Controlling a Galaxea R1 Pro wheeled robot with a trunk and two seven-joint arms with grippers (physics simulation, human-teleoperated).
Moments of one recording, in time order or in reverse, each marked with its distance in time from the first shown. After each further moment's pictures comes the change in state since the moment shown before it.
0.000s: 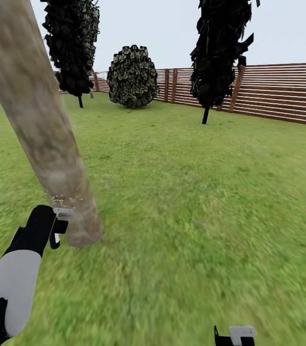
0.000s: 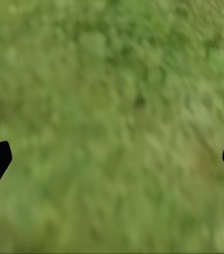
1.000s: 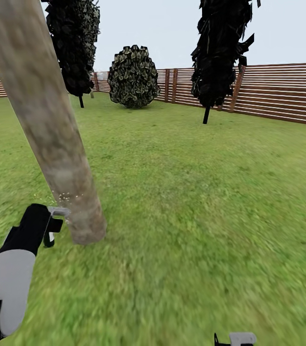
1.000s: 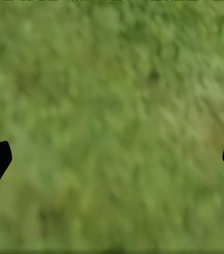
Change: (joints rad) left arm -0.003 0.034 -0.006 -0.013 0.002 0.003 -0.008; right arm 0.000 0.011 -0.003 0.045 -0.003 0.007 -0.004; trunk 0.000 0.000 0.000
